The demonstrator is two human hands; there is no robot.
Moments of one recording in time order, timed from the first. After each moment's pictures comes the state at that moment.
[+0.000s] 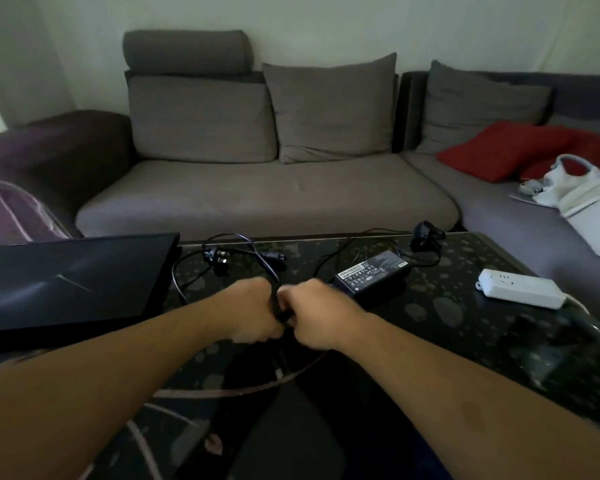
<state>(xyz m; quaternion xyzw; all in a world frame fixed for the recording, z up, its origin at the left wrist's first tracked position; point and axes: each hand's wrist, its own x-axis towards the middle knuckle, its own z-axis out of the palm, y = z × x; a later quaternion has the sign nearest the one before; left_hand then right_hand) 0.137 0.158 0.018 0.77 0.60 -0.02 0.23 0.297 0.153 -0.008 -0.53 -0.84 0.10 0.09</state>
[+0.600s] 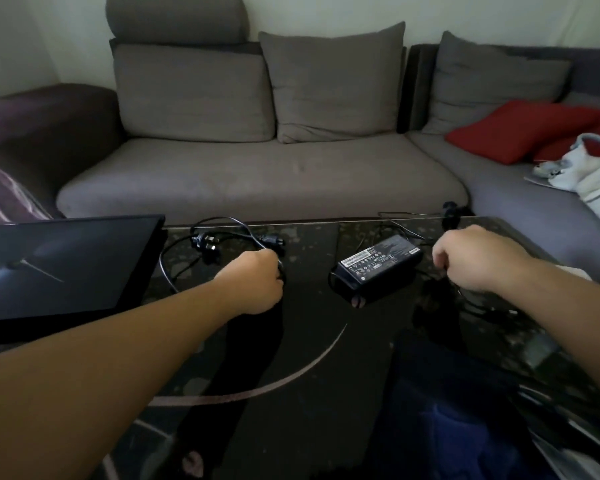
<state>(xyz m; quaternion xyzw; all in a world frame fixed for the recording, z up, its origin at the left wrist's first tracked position) 0.155 0.209 -0.014 0.75 0.64 0.06 0.16 0.474 0.192 0.018 -0.75 -0.66 0.00 -0.04</state>
